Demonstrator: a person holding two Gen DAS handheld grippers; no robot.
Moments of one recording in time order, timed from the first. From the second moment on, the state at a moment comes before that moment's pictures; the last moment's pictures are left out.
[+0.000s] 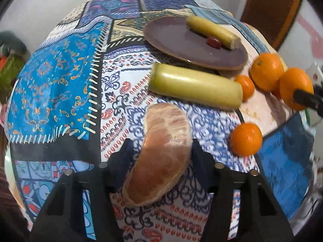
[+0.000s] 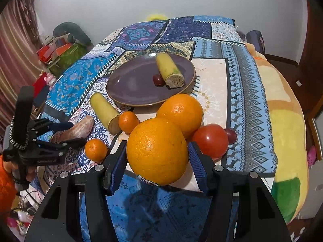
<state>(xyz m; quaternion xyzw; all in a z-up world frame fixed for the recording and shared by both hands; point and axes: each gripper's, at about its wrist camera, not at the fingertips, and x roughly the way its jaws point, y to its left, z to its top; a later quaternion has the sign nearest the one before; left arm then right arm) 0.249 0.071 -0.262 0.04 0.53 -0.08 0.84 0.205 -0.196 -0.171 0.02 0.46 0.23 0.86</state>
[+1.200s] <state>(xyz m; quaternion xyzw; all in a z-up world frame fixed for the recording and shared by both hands) 0.301 0.063 -0.163 -0.03 0.41 -0.06 0.91 0.280 -0.160 -0.118 -0.04 0.37 0.24 0.89</state>
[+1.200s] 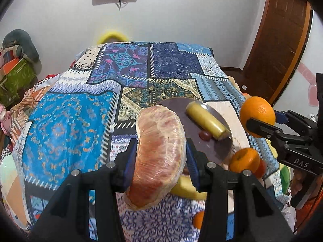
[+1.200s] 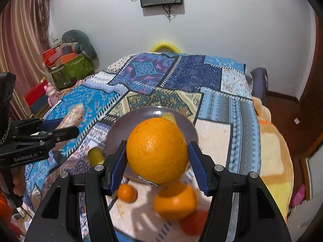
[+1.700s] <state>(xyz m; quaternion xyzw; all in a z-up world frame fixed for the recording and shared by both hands) 0.363 0.066 -0.189 -0.05 0.42 -0.06 0.90 0.351 -0.116 -0.148 -0.09 0.41 0.28 0.86</state>
